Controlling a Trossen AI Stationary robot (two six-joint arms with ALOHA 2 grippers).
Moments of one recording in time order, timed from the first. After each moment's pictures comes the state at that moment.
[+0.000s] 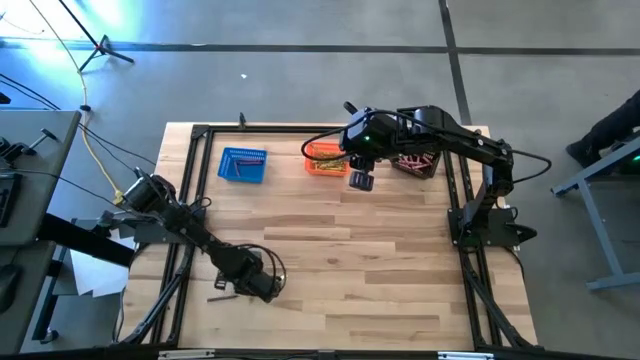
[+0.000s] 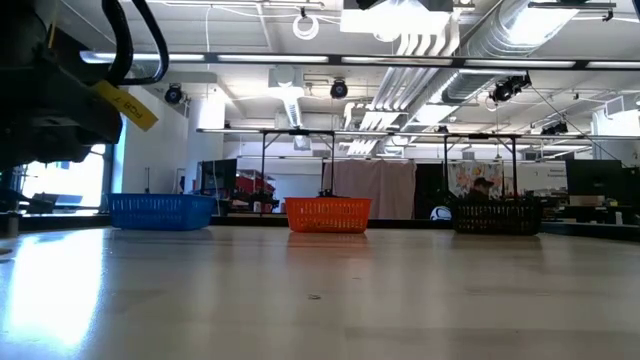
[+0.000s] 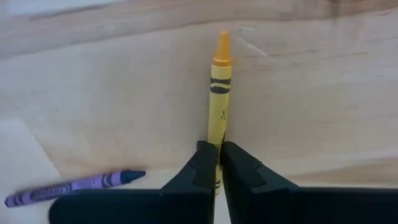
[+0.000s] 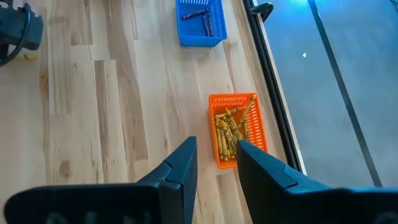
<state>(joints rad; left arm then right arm) -0.58 1.79 0.95 -0.66 0.13 -2.03 -0.09 1.79 2.24 -1.38 0.23 -0.06</state>
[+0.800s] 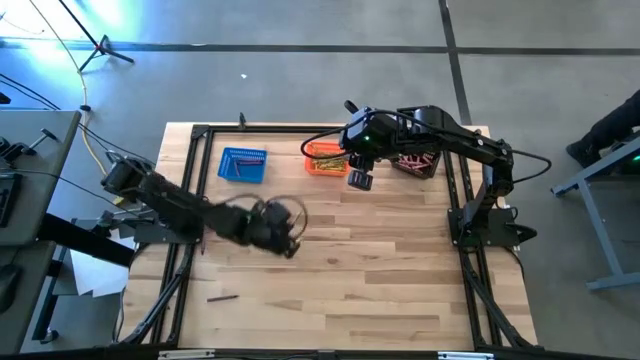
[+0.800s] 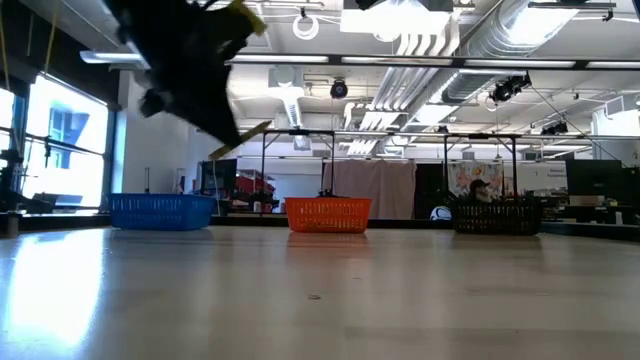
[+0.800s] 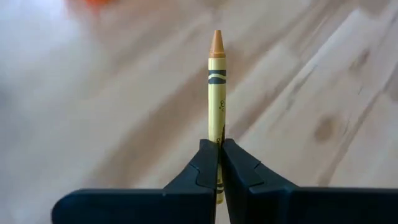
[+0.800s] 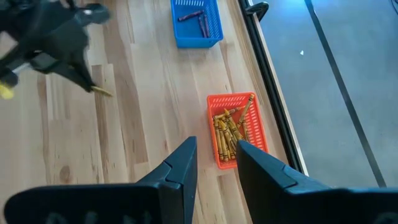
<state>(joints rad) -0.34 1.51 0.94 -0.53 -0.55 -1.02 -0.09 1.79 2.24 -1.37 0.24 -0.03</state>
